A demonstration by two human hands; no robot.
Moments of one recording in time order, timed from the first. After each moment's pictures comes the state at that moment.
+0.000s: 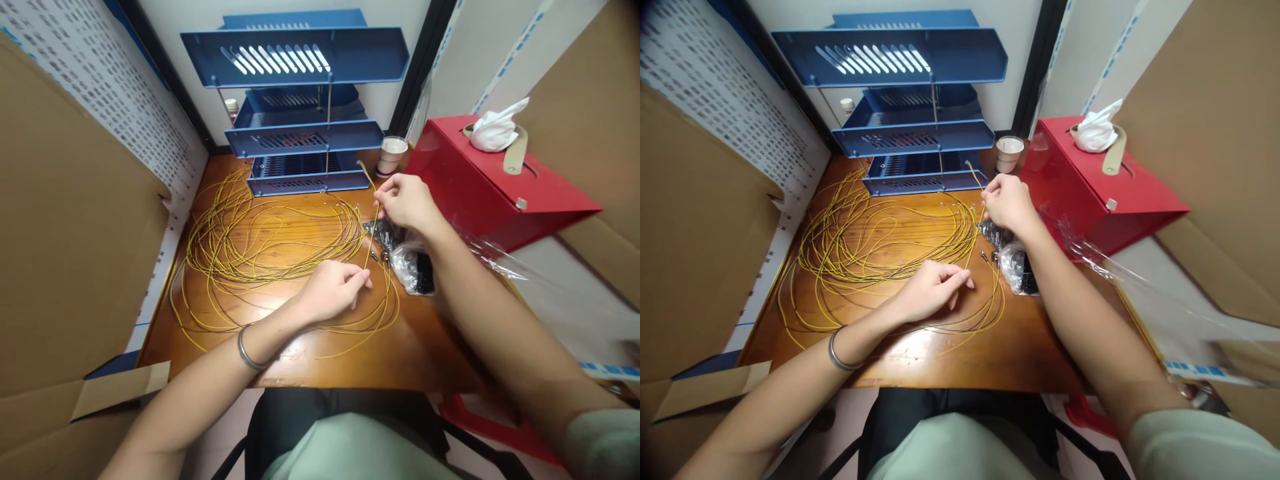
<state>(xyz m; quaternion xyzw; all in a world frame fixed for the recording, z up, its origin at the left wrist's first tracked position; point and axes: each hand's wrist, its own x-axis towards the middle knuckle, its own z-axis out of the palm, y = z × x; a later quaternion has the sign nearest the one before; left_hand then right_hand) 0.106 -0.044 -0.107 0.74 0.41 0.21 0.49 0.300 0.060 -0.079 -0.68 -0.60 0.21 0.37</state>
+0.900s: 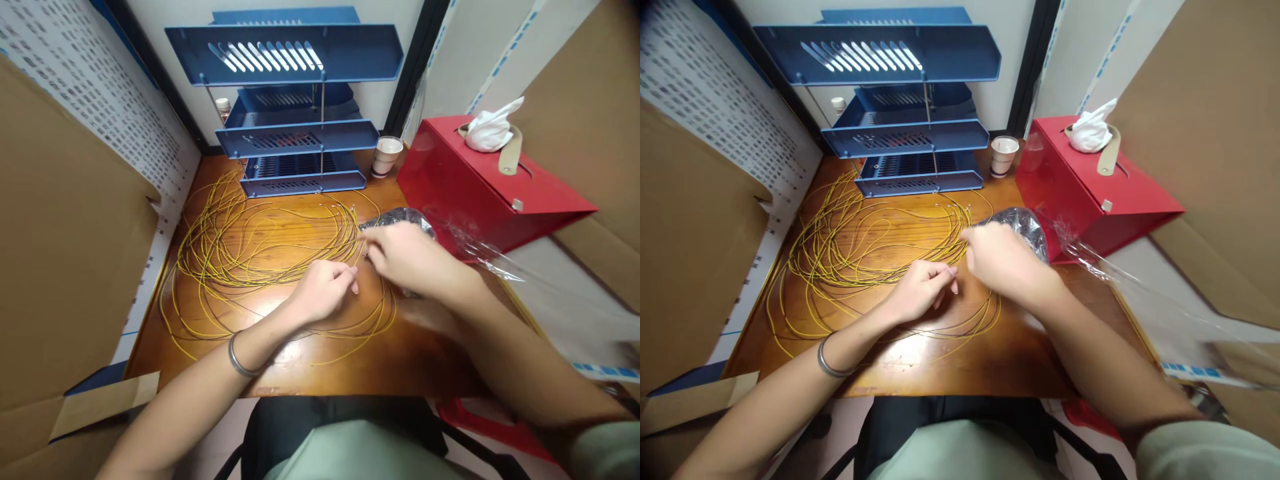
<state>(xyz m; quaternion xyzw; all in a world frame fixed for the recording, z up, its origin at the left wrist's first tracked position) 0.102 -0.040 -0.111 0.70 0.45 0.23 0.51 0.282 -0.027 -0.049 -0.59 -0.80 0.07 0.06</state>
